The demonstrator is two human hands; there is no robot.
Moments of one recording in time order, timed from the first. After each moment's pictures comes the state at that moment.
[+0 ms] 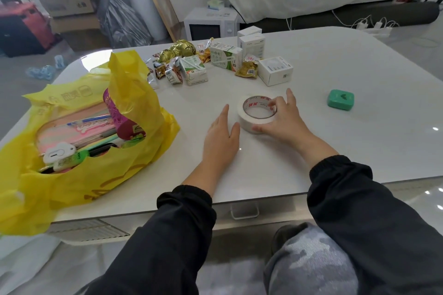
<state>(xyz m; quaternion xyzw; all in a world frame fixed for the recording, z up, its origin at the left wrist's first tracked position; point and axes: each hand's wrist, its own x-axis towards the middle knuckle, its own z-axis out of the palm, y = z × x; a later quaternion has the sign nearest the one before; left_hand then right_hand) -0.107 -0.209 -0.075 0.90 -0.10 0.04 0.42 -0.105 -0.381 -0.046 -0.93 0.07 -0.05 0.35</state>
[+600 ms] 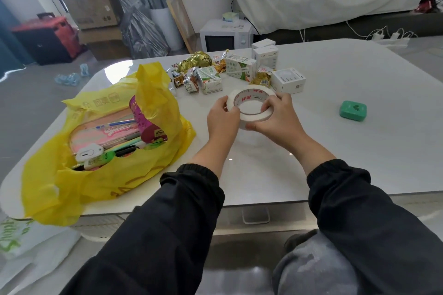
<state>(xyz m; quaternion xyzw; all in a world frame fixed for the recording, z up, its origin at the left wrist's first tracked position) -0.096 -0.203 -0.001 0.80 0.05 0.08 0.59 -0.112 -0.336 -0.012 -0.89 -0.01 -0.14 0.43</state>
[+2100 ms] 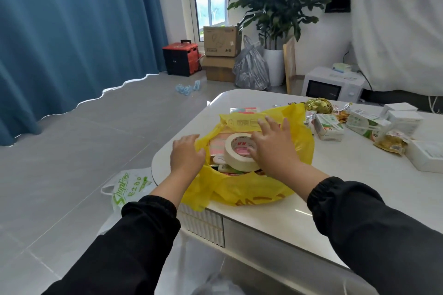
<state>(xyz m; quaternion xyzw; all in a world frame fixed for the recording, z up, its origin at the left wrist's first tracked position) -0.157 0.138 0.003 0.92 0.22 0.18 0.26 -0.104 -0.068 0.038 -0.93 -0.31 -0.20 -0.05</state>
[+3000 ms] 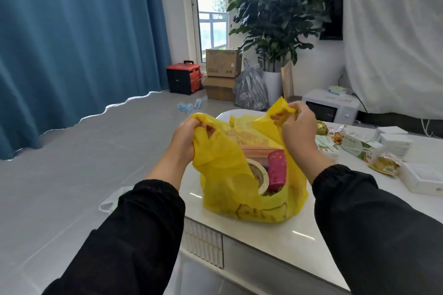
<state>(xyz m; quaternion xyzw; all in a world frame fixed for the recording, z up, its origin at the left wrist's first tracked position) -0.141 0.139 0.101 0.52 0.14 0.15 0.83 -0.080 -0.082 0.117 -0.76 -0.12 -0.23 0.60</state>
